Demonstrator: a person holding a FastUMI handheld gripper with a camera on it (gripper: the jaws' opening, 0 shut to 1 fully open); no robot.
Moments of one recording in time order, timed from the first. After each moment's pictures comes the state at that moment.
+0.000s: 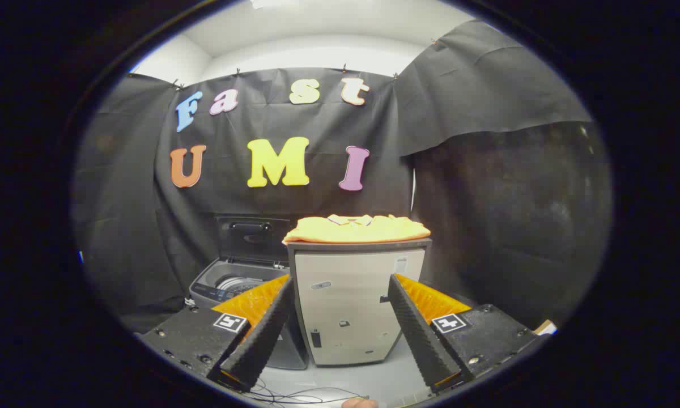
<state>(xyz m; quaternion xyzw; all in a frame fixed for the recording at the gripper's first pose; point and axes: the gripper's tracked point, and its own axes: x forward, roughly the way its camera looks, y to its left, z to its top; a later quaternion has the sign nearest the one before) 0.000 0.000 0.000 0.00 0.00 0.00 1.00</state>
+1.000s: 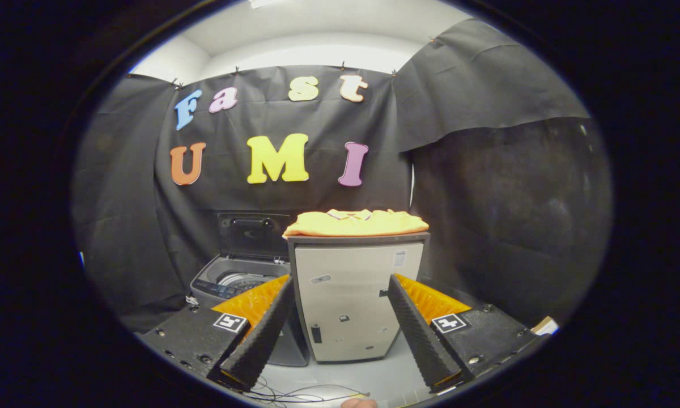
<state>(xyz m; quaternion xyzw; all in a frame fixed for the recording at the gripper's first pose) -0.009 -0.002 -0.009 0.00 0.01 0.00 1.00</state>
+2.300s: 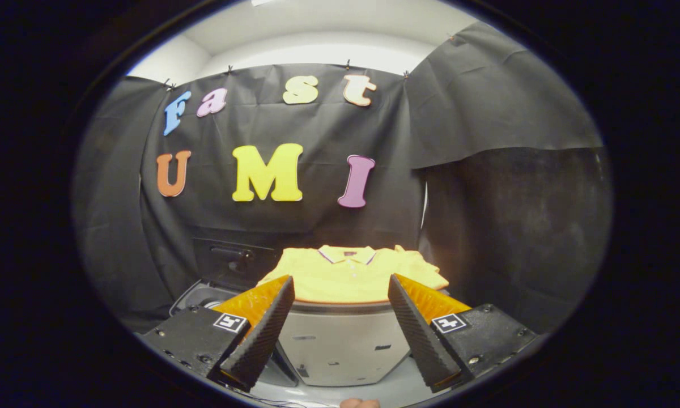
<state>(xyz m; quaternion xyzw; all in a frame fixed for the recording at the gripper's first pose) 0.172 -0.023 0.111 -0.01 -0.01 0.01 1.00</state>
